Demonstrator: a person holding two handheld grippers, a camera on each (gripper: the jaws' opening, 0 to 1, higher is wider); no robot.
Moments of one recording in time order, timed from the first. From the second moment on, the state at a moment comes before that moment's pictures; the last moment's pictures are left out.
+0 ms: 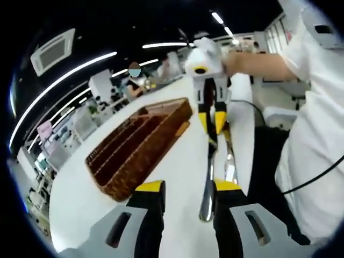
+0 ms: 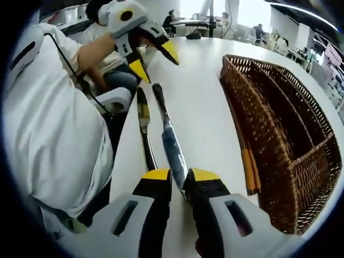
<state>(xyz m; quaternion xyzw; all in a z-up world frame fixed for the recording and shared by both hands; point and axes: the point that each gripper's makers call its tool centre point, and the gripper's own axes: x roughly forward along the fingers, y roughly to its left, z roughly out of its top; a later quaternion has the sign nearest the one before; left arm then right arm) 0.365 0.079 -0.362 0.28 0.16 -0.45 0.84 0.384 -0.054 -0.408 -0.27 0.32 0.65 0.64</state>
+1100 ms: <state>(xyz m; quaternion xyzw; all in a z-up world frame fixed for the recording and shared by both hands) 0.375 0.058 -0.379 0.48 0.16 -0.45 0.74 0.388 -0.052 -0.408 -0.14 0.47 0.64 0.59</state>
